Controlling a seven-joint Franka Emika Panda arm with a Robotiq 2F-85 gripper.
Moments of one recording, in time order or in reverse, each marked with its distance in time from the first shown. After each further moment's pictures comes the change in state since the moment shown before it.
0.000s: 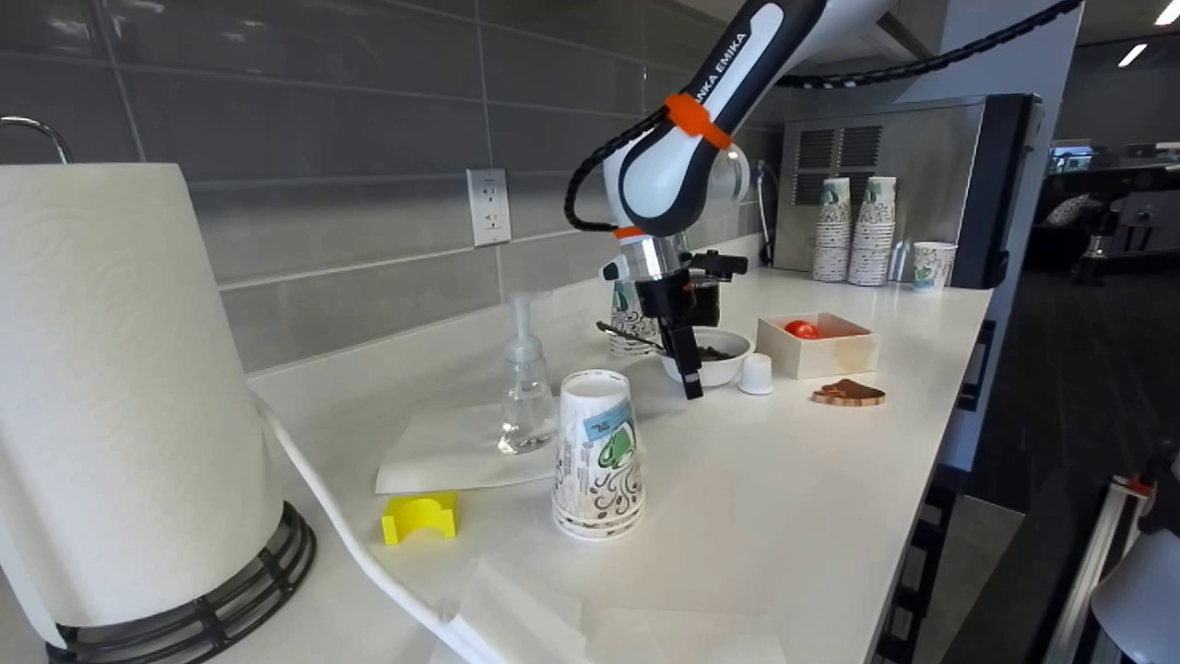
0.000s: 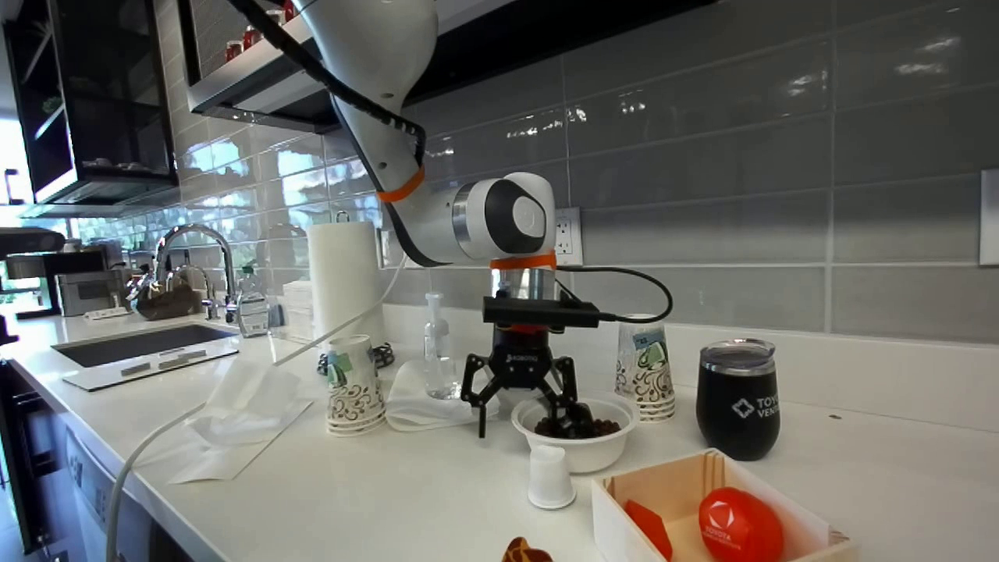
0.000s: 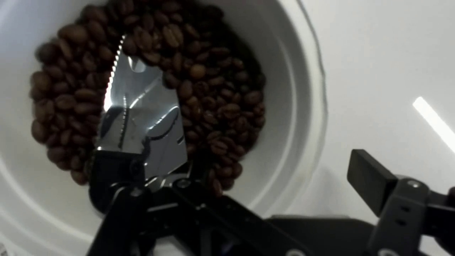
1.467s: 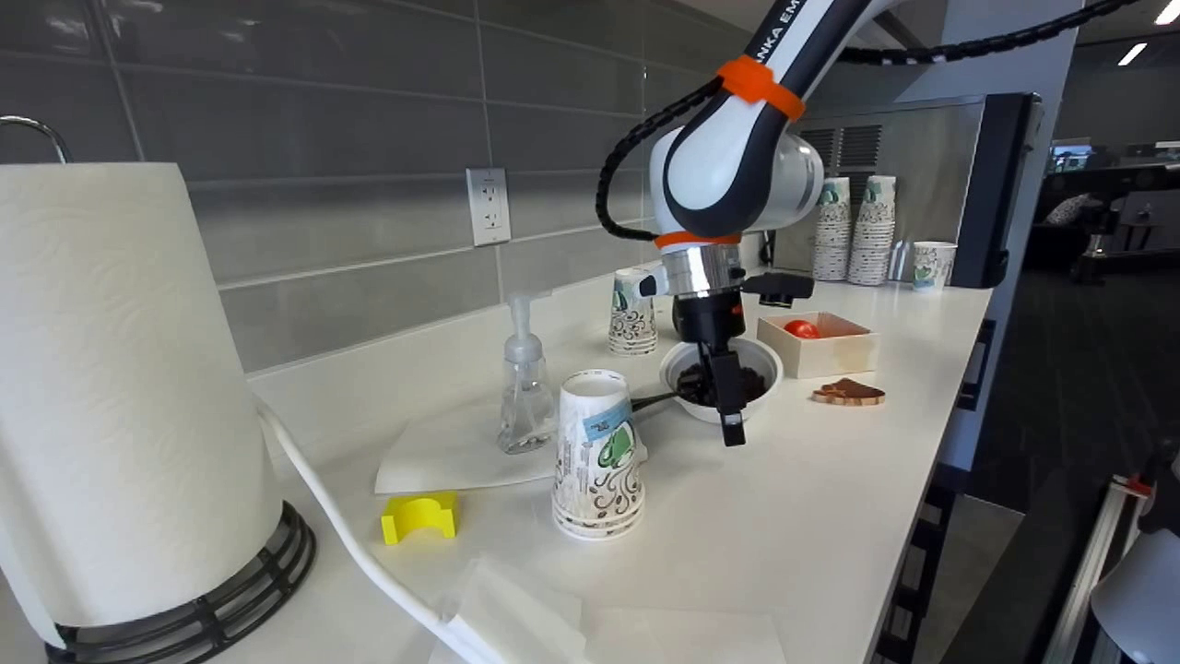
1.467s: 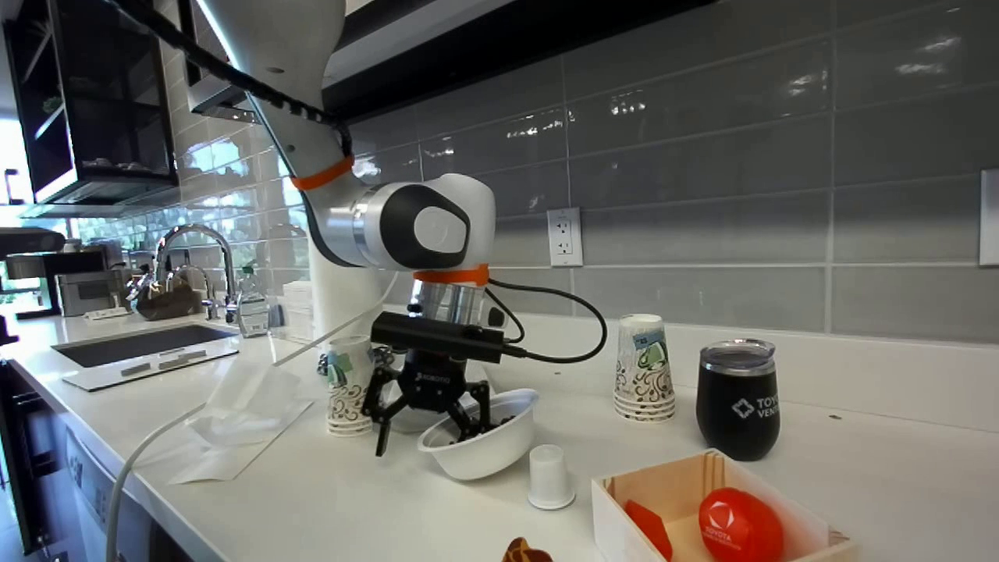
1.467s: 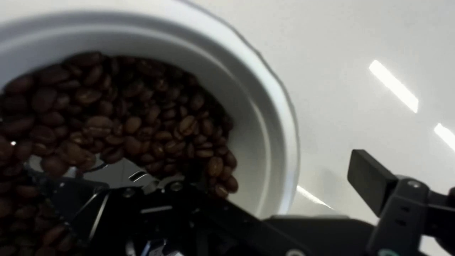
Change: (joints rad) arm 0.059 -0.221 0.038 -0.339 0.268 0.111 0.013
